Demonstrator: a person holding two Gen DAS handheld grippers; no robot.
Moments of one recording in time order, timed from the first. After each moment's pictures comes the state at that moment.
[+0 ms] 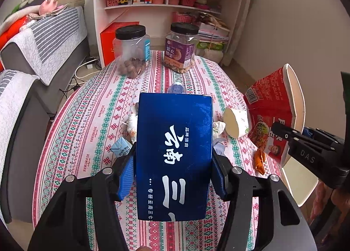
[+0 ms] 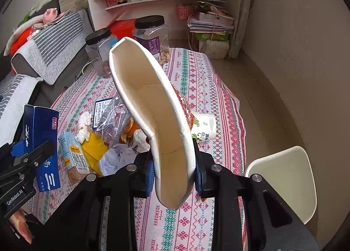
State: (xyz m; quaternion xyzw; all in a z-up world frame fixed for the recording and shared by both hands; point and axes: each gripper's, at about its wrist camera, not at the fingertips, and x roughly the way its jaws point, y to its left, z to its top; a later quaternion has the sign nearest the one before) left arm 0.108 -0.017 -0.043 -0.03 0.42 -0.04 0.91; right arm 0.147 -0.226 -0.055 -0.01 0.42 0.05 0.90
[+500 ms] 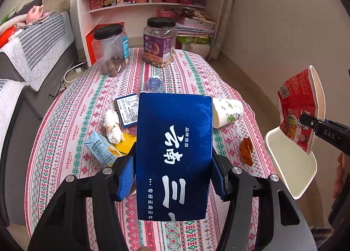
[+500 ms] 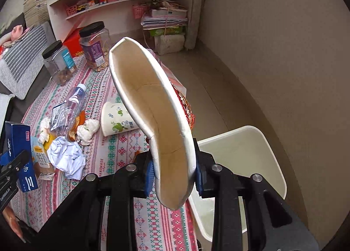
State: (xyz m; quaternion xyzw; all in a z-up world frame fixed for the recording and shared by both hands) left arm 0.098 -0.062 -0.055 -0.01 0.42 -0.07 0.91; right arm 0.123 -0.333 -0.058 0.02 0.44 -0.06 0.90
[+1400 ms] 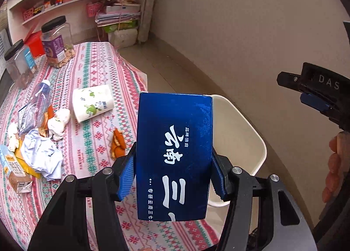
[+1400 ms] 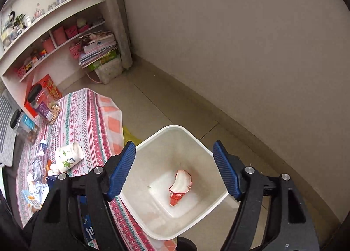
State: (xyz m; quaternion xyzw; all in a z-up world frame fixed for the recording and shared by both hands) left arm 0.086 -0.279 -0.071 0.02 0.45 -0.23 0.86; right arm 0.059 -0.477 -0.030 0.15 0.38 -0.21 0.89
